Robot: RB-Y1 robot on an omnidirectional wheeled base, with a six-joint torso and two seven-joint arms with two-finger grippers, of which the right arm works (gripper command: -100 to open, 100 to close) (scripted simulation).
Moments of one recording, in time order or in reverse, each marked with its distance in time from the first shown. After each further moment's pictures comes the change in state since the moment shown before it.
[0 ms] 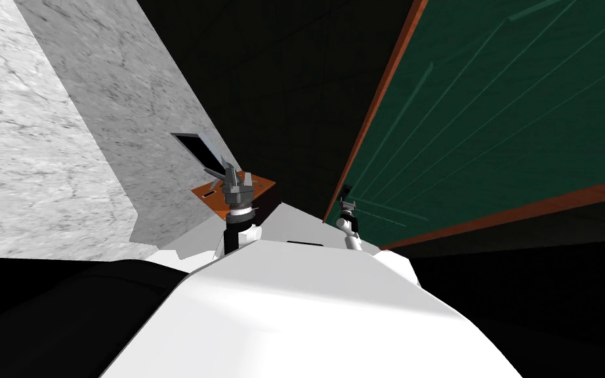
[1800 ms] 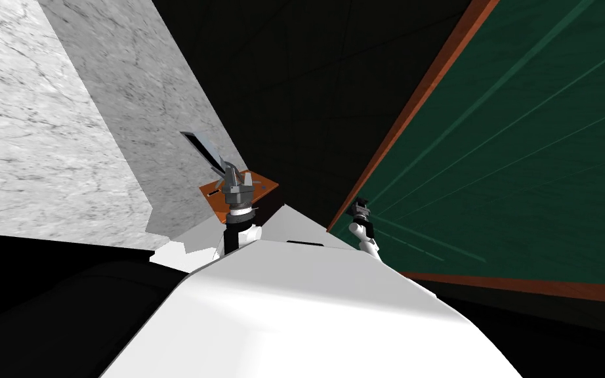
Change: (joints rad) arm 0.042 -0.174 -0.036 0.052 -0.048 -0.014 -0.136
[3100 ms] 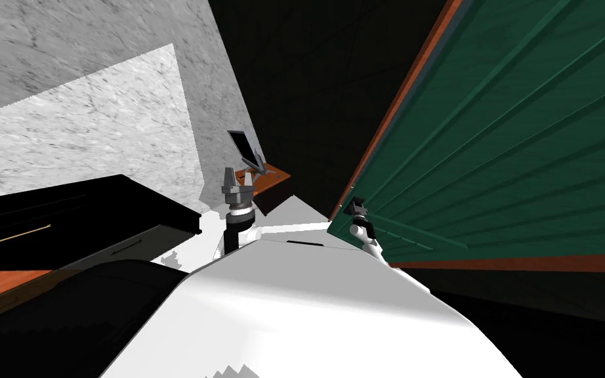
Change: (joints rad) arm 0.049 -0.074 0.118 -0.049 -0.001 0.022 -0.112
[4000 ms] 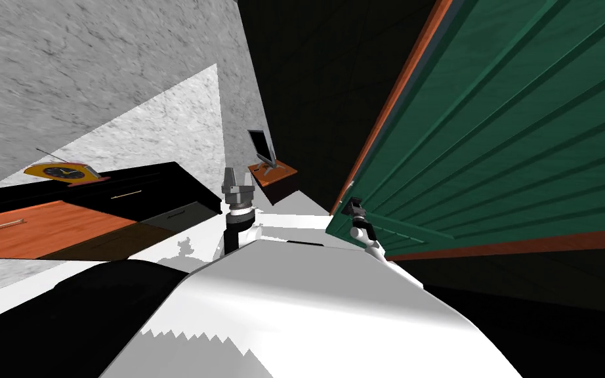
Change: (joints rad) arm 0.042 -0.057 0.086 -0.039 0.008 -0.003 -0.075
